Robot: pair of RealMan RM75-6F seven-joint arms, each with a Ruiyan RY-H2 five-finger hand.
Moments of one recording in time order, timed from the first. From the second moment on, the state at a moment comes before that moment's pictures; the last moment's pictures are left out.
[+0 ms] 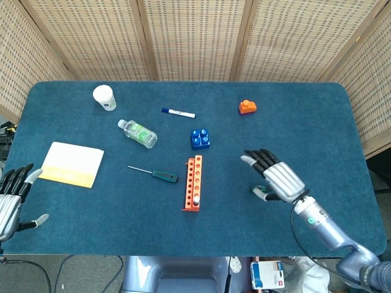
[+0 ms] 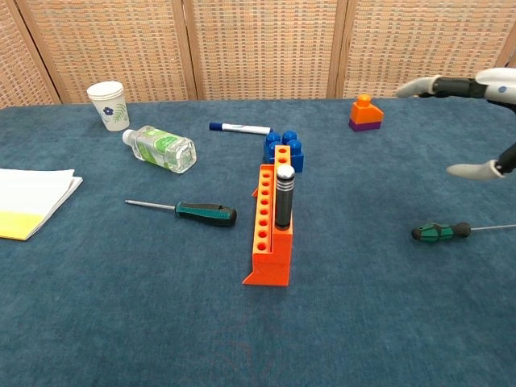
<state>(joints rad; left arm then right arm) -0.11 -1.02 -0.01 -1.72 1.56 1.47 0.02 0.60 -1.23 0.03 -1.45 -1.60 1.12 0.26</state>
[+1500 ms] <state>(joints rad) -0.13 -1.04 -0.02 -1.72 1.51 1.43 0.06 0.64 -1.49 0.04 -1.15 -1.42 0.85 0.15</state>
